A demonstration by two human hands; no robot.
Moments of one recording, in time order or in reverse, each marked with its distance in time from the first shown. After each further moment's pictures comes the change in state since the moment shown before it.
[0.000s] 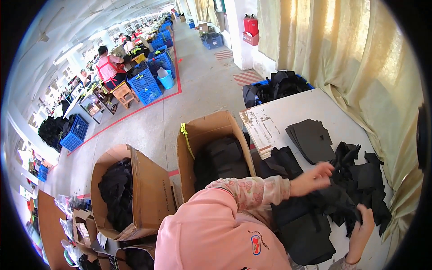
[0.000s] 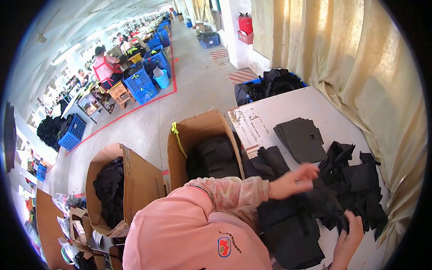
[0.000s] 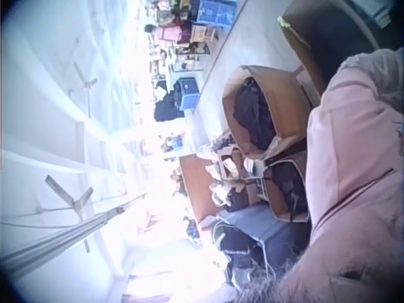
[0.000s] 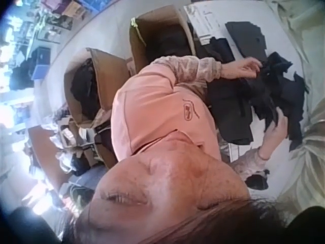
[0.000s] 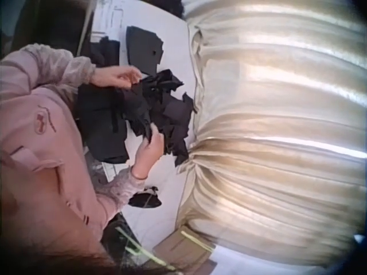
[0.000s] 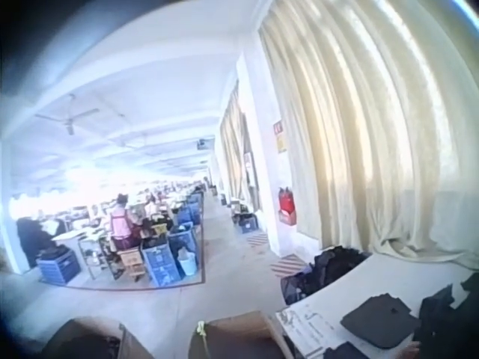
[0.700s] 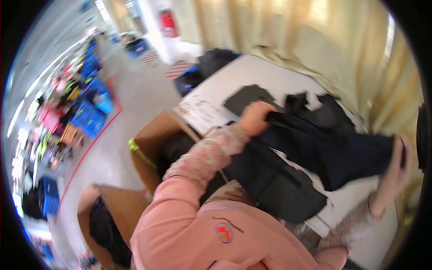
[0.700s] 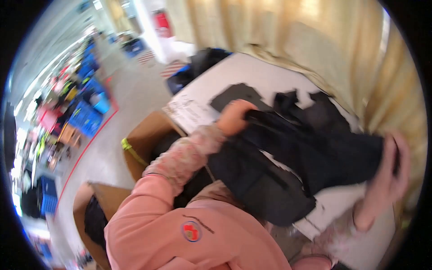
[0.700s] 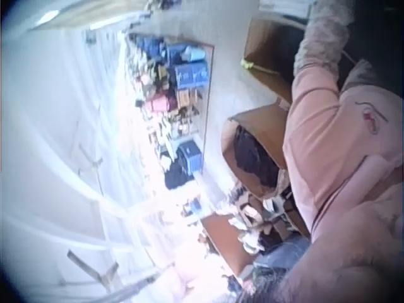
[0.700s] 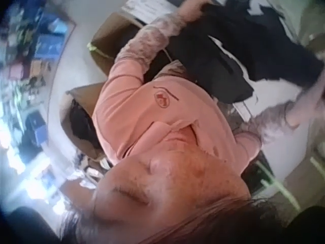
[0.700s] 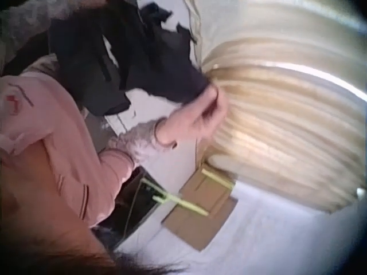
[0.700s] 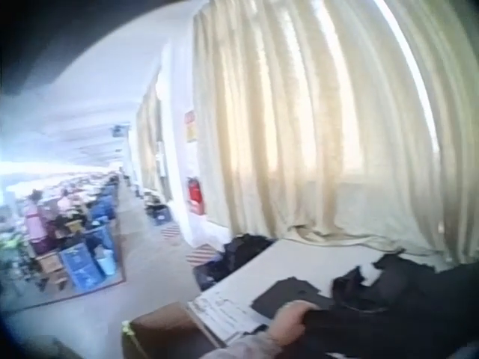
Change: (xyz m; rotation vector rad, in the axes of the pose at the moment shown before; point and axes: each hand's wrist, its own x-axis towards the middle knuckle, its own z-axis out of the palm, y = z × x) left_hand 0.074 0.012 -0.054 1.041 0.087 0.441; right_hand 0.018 -0.015 -0.097 0.044 0.796 0.086
